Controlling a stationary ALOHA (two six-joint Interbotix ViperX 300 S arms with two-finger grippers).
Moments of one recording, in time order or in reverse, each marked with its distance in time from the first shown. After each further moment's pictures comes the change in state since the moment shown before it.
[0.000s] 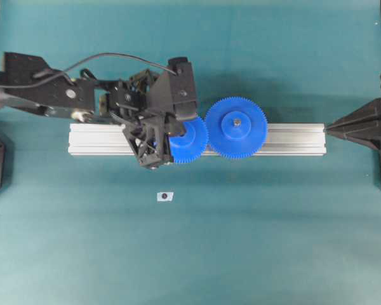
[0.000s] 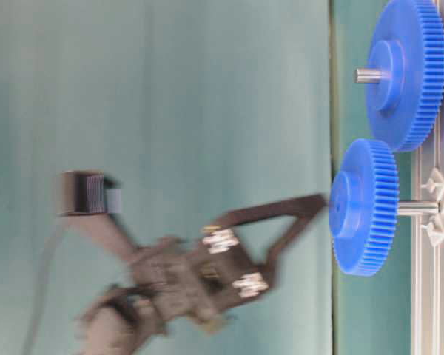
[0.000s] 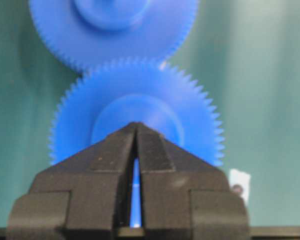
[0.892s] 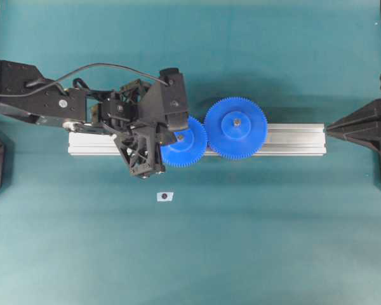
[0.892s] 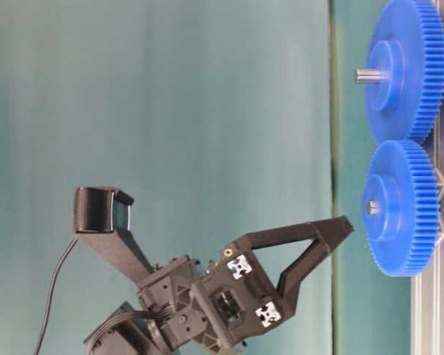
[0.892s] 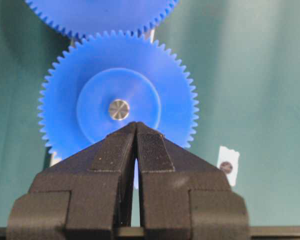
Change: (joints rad) left arm -0.032 -0.040 0.046 0.000 0.014 -0.020; right arm 0.000 0.000 0.006 -0.002 0.000 0.002
